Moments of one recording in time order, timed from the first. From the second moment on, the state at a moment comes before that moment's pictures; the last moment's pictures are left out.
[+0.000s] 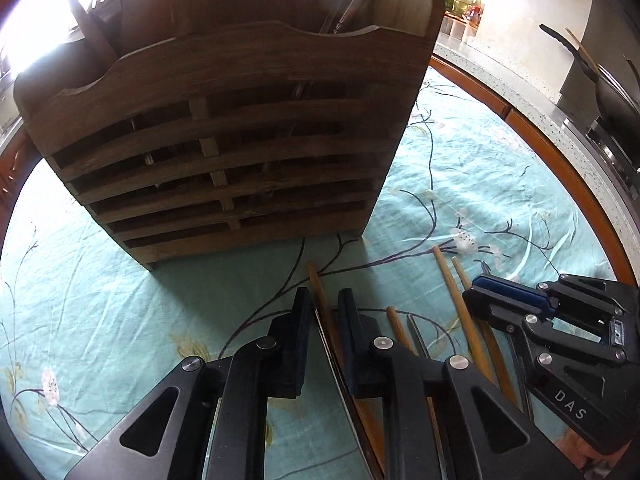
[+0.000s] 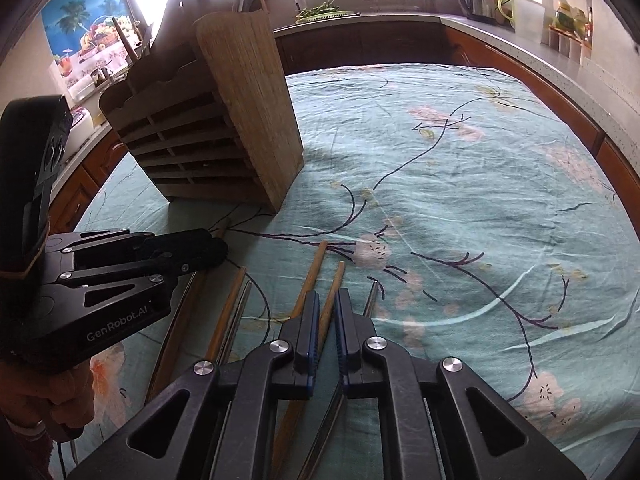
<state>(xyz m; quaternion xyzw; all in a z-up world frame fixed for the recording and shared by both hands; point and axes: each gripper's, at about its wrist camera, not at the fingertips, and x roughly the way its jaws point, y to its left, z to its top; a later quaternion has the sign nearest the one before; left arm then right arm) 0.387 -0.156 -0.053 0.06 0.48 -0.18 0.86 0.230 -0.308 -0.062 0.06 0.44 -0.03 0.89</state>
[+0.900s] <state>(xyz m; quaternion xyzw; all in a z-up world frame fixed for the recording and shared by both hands) 0.256 -0.041 0.062 -0.07 0.32 -0.23 0.92 0.159 -0.296 0.039 0.13 0.30 0.02 0.94</state>
